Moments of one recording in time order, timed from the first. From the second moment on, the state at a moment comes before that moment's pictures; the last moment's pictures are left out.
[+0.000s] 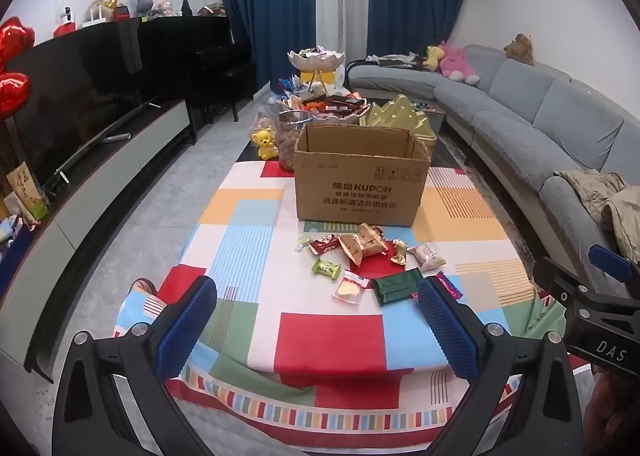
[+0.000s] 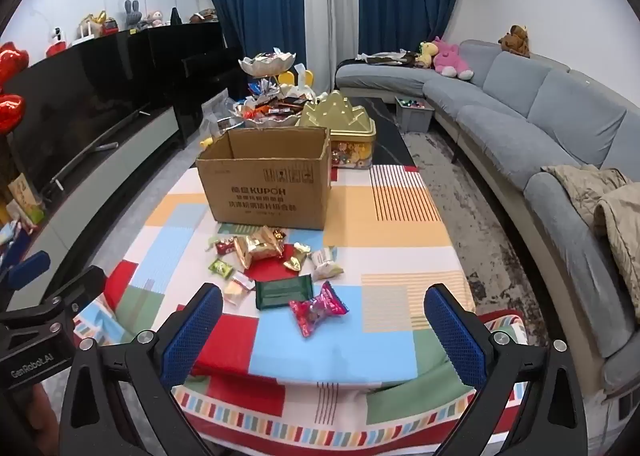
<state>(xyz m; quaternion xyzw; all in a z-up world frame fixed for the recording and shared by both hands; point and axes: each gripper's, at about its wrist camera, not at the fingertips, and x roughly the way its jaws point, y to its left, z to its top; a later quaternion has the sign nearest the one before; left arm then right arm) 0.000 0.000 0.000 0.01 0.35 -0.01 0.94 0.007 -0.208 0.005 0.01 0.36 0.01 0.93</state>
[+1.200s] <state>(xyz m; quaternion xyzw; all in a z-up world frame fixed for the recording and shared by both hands) 0.000 -0.002 0.000 0.01 0.35 -0.01 0.94 0.002 -0.210 0.016 0.01 0.34 0.01 0.94</state>
